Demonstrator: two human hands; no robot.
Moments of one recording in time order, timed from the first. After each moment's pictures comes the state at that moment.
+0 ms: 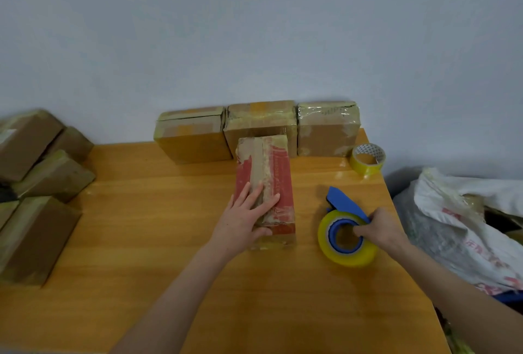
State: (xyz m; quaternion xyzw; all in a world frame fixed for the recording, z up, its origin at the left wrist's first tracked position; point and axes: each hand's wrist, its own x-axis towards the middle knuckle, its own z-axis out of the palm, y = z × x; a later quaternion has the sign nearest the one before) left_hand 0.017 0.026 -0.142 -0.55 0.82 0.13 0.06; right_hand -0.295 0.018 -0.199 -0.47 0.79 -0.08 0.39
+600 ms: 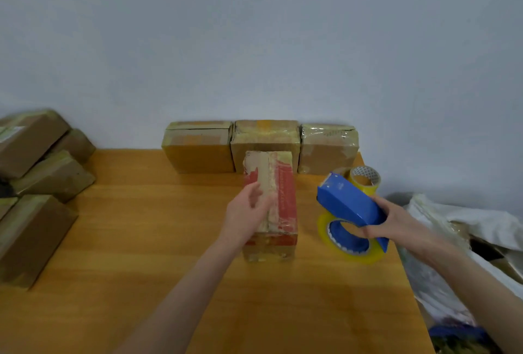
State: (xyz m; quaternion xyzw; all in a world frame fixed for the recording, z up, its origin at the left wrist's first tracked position) left_hand 0.001 0.031 -0.097 -0.64 0.57 0.40 -0.32; right_hand -0.289 0.041 -0.086 -0.55 0.61 -0.23 0.52
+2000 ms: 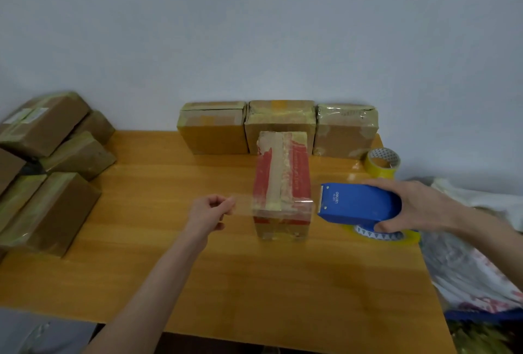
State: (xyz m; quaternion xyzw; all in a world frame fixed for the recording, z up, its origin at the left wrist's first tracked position) left_hand 0.085 0.061 -0.120 -0.71 0.38 0.46 -0.37; right_hand -0.288 0.029 -0.056 -0.80 0.53 0.01 0.29
